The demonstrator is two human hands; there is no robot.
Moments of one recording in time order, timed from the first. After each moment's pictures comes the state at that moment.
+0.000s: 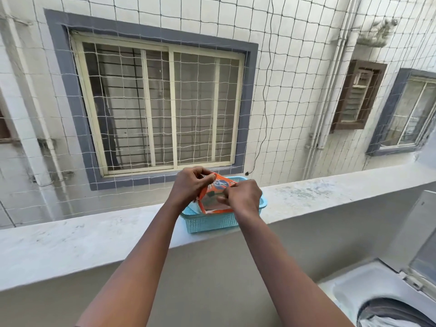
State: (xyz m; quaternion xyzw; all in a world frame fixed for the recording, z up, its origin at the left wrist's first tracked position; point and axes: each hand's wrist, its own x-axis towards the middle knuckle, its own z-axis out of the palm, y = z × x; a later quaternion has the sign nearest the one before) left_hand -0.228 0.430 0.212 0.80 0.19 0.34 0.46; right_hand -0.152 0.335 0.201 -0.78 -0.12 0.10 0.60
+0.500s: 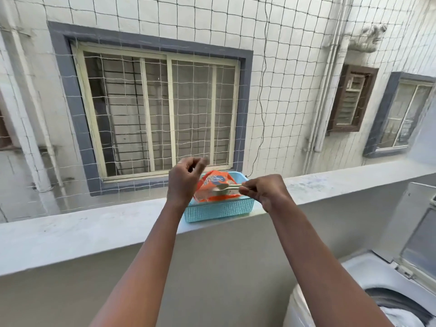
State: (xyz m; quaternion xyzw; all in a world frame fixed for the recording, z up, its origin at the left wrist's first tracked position) left_hand -0.249 0.397 0.213 0.76 0.20 0.49 0.38; right_hand -0.157 0.249 0.237 -0.66 -0.09 0.20 0.72
